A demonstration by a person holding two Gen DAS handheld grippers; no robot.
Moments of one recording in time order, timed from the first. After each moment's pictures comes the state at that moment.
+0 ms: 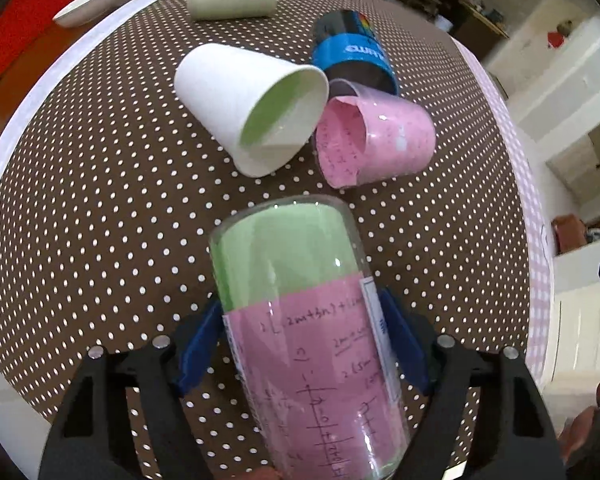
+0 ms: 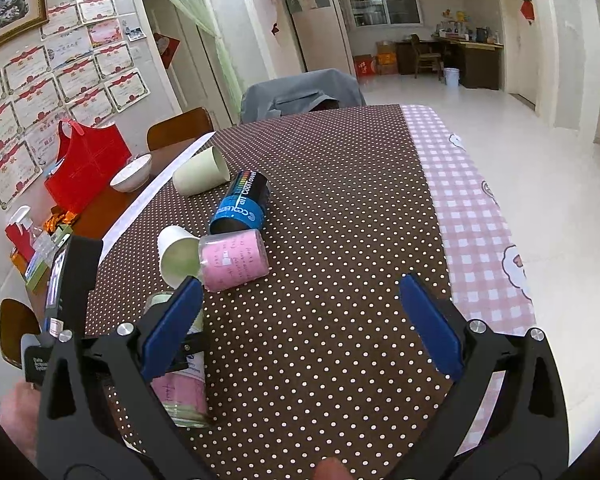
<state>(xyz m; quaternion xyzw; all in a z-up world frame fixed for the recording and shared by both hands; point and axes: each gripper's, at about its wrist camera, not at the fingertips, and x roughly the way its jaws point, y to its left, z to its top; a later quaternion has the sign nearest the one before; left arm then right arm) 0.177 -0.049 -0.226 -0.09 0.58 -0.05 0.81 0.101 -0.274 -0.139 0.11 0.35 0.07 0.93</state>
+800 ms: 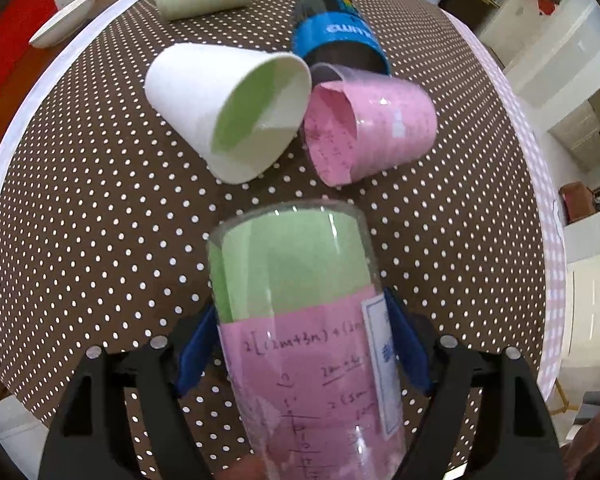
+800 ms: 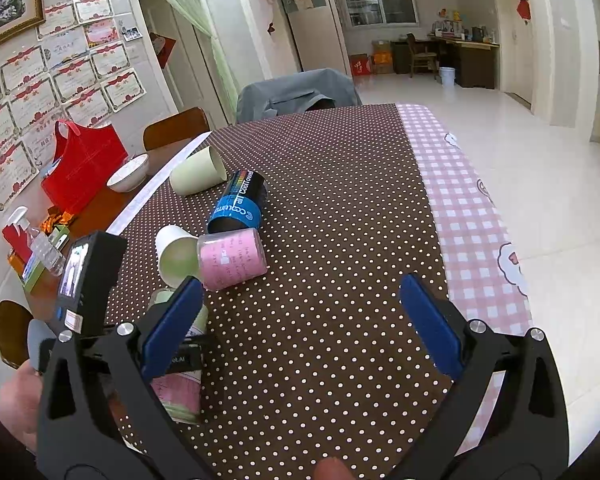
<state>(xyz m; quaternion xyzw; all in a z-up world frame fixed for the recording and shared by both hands) 0.214 -0.077 -0.249 -0.05 0.60 -0.06 0.79 0.099 -0.271 -0.136 0.11 0.35 0.07 0.93</state>
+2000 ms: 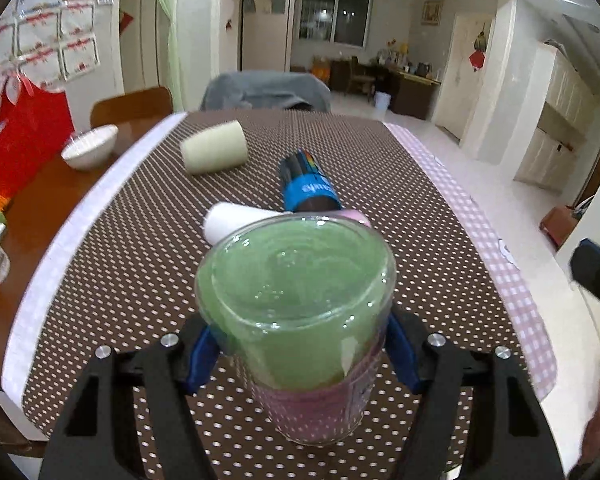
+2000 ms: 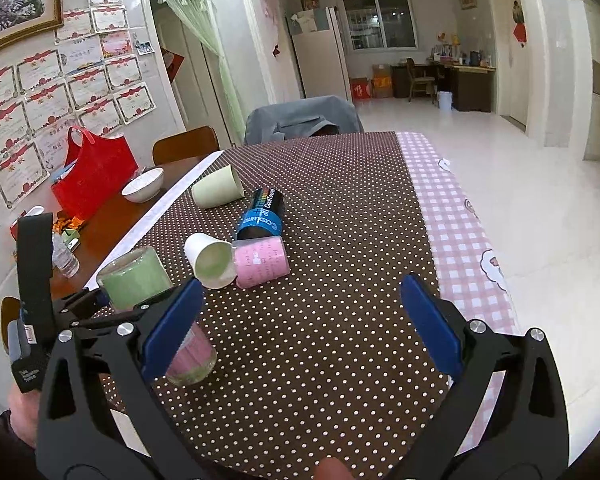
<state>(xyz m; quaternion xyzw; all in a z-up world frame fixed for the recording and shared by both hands) 0.106 -0.035 -0.148 0.00 0.36 -0.10 0.93 0.040 -0.247 -0.098 0.10 0.30 0.06 0.95</state>
